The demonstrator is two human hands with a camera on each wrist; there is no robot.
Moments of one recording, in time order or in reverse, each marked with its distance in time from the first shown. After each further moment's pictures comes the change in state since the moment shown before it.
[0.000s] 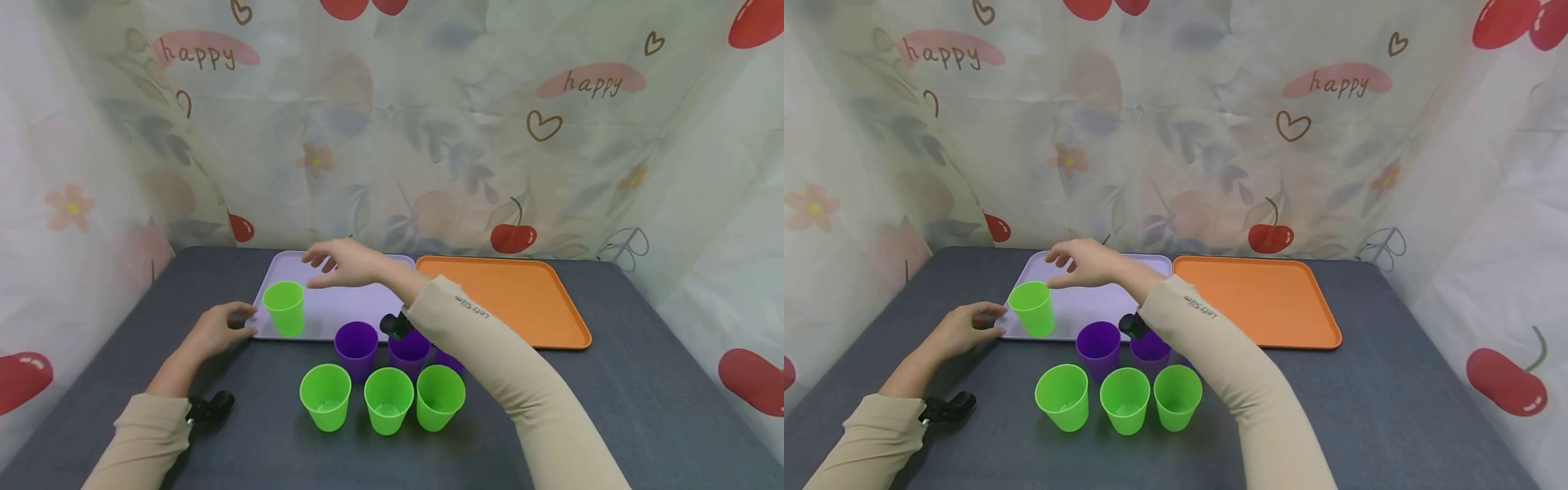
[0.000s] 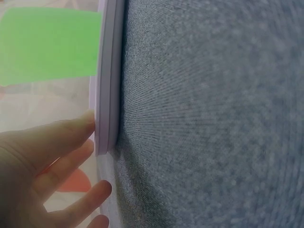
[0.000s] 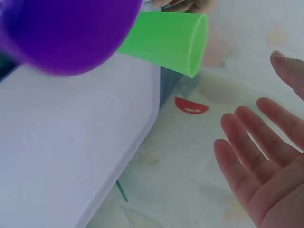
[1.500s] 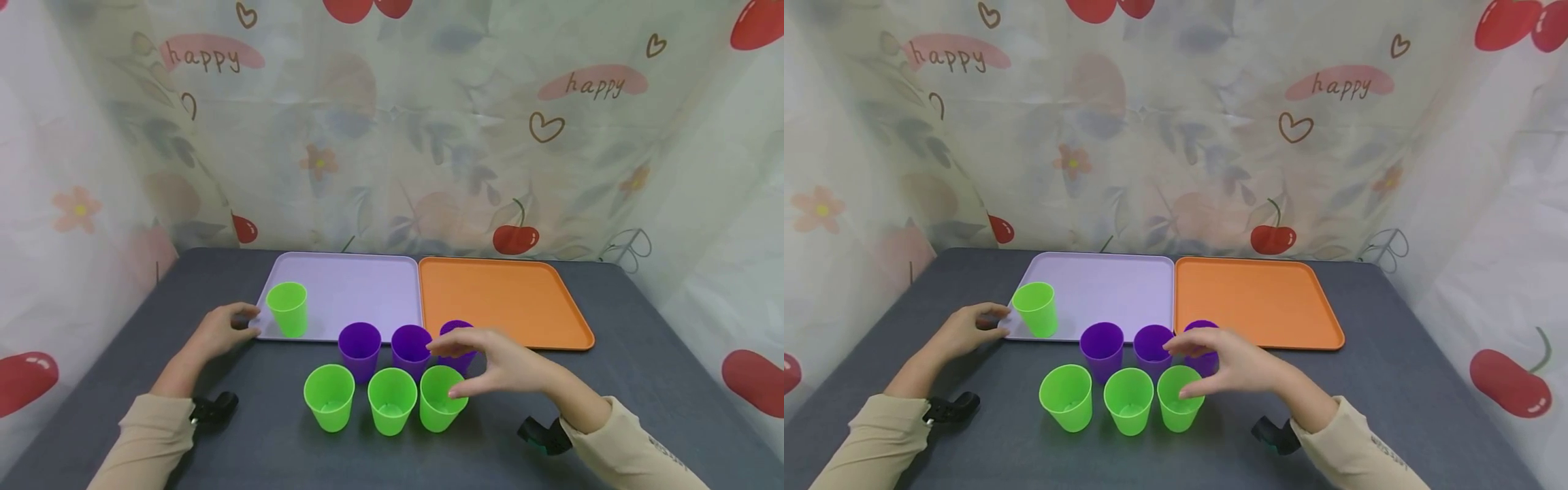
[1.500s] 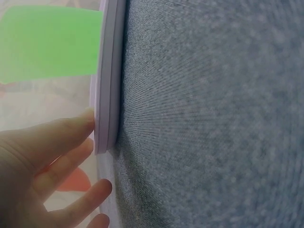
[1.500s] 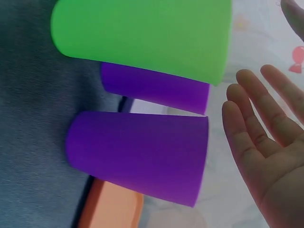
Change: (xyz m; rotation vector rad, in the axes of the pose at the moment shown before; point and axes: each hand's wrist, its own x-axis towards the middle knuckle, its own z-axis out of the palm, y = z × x) left_hand -0.003 0.000 -0.002 -0.015 0.005 0.009; right_hand -0.214 0.050 0.042 0.159 0.167 -0.128
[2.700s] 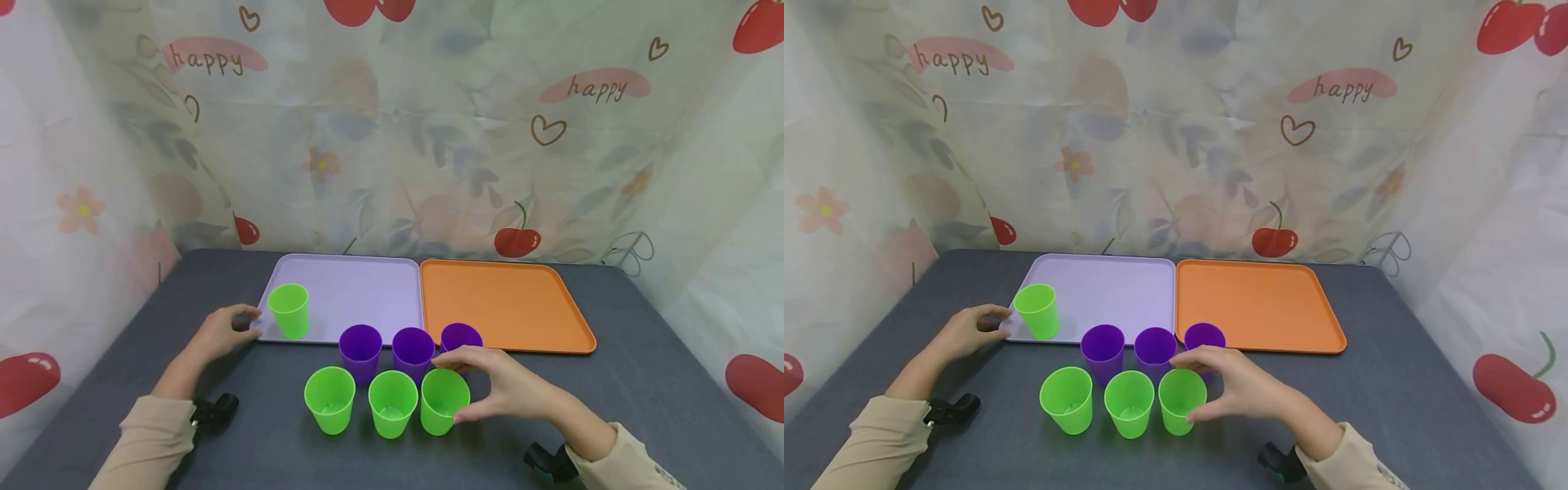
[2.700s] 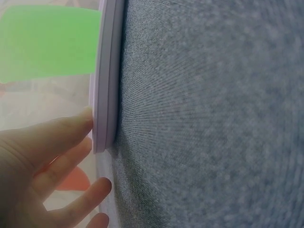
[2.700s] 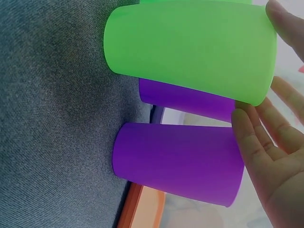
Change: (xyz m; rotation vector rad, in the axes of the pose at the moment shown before) left_hand 0.002 -0.005 0.002 -0.004 0.004 0.002; right_hand -0.017 0.009 0.024 -0.042 0.077 -0.054
